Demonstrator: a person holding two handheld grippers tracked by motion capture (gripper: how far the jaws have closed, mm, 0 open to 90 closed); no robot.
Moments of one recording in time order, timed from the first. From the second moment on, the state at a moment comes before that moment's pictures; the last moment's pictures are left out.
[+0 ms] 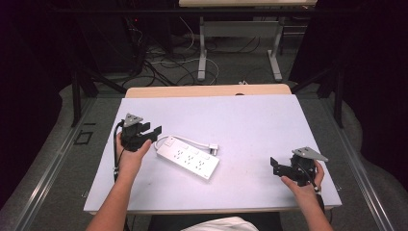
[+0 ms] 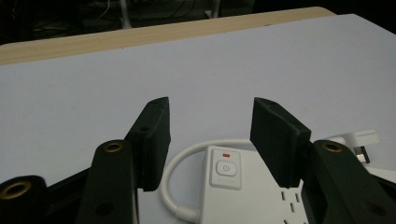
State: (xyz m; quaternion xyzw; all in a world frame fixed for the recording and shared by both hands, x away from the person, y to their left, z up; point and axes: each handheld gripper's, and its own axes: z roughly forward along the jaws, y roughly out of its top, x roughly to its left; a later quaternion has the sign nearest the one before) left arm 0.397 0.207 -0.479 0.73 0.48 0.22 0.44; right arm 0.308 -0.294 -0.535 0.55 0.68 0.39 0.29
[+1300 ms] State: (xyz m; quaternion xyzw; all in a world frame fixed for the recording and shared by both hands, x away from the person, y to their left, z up) left arm 0.424 0.185 -0.513 0.77 0.49 0.18 0.37; right arm 0.311 -0.296 -0.538 0.55 0.68 0.39 0.28
